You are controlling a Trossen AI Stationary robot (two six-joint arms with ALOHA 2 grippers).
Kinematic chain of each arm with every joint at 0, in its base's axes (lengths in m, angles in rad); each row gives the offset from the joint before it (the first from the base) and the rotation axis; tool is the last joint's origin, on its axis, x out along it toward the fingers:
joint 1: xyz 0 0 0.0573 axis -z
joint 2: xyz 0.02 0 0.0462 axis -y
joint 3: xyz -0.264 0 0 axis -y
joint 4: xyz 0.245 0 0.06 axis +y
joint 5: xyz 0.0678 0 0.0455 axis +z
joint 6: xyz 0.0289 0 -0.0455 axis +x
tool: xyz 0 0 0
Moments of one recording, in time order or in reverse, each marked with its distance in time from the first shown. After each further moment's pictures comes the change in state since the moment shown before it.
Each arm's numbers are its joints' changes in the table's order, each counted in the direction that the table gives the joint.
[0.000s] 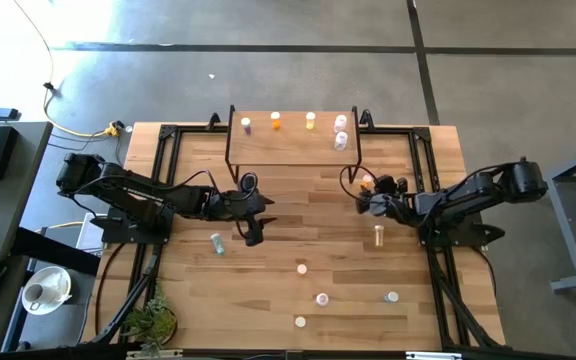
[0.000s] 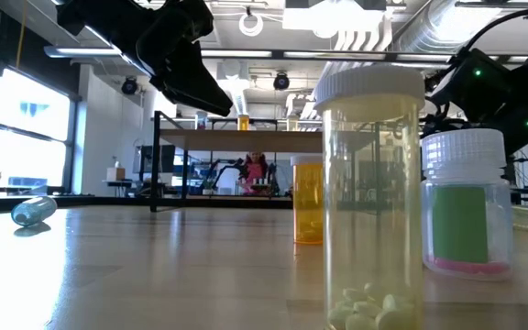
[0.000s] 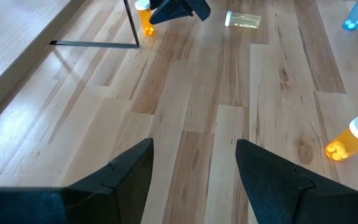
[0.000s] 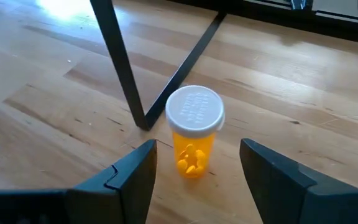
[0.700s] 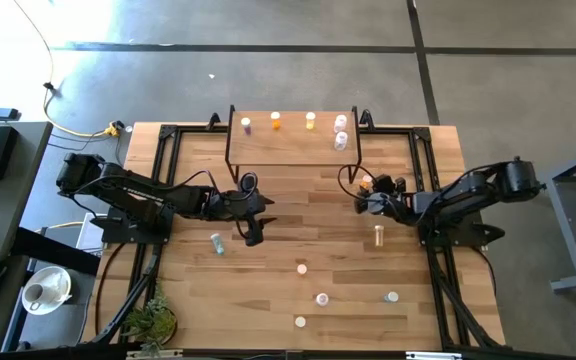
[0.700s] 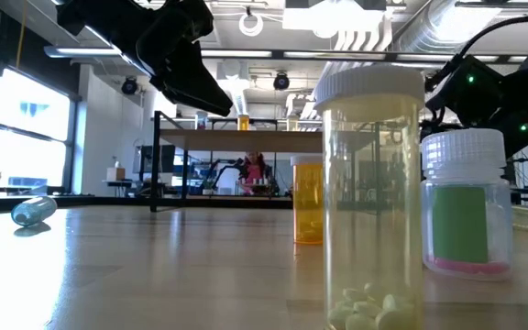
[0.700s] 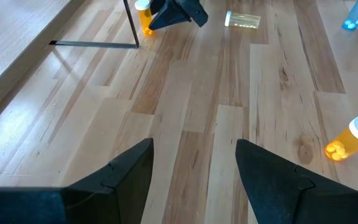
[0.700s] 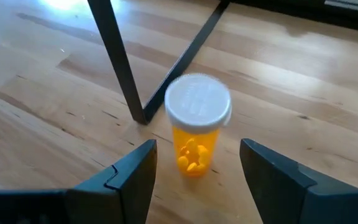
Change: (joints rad) left arm 0.000 0.000 0.000 0.000 -0.001 0.000; right arm 0.032 -0.078 0.000 -0.067 0.039 -0.018
